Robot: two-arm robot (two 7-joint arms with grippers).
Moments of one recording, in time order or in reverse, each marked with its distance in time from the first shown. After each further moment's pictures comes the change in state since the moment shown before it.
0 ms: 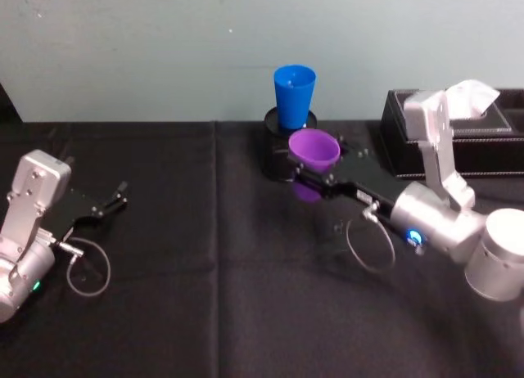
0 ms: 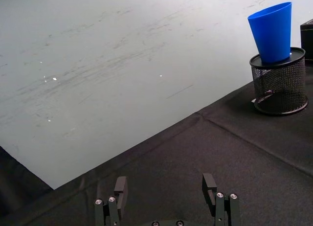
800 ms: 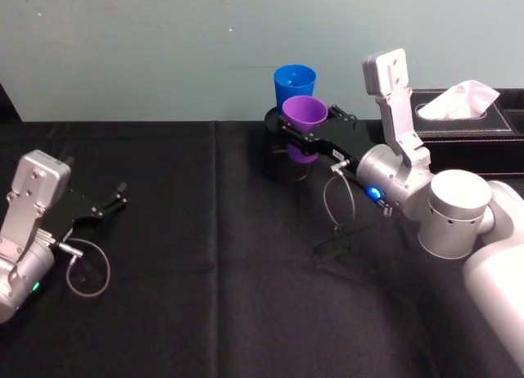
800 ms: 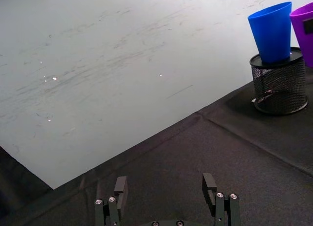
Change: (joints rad) left arm 0.000 0.000 0.000 0.000 0.000 0.000 0.000; right arm 0.165 -0.165 -0.001 0.198 -0.114 0.070 -0.186
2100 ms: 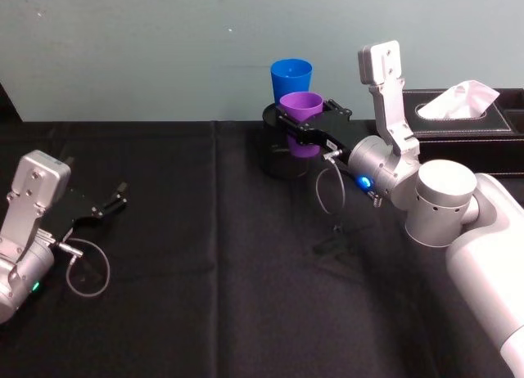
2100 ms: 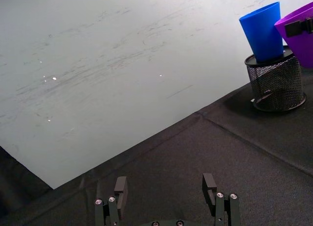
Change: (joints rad) left arm 0.000 0.000 0.000 0.000 0.000 0.000 0.000; right arm 0.060 -0.076 0.042 0.123 -0.019 -0.010 -0.005
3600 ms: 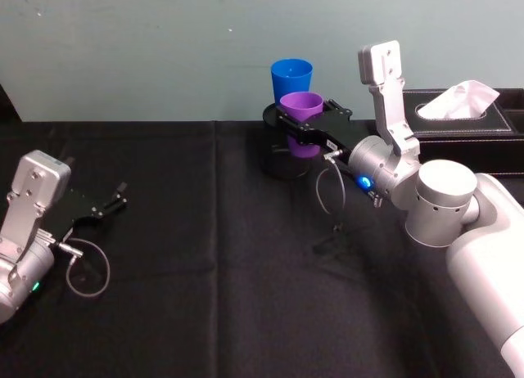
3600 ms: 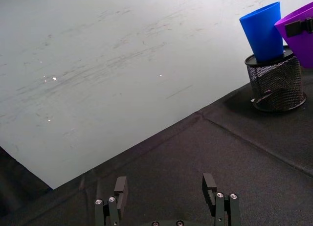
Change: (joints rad) left arm 0.000 0.000 0.000 0.000 0.000 0.000 0.000; right arm 0.000 0.001 -0.001 0.000 0.001 0.000 0.000
